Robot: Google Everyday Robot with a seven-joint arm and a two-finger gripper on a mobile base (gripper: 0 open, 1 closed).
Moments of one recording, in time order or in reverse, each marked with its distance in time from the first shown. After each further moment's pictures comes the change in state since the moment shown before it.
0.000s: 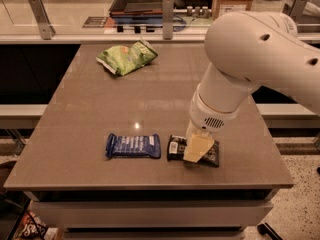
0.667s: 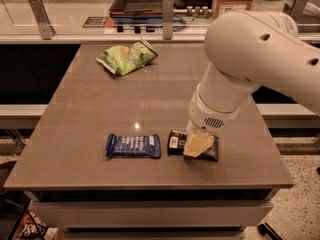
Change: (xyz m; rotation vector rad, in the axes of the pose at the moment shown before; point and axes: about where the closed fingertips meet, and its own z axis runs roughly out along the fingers) arm -0.001 0.001 -0.001 0.003 0.000 -0.003
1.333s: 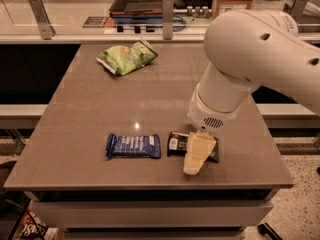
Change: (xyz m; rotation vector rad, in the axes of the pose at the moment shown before) arm -0.001 0.001 -0.001 0.003 0.000 -0.003
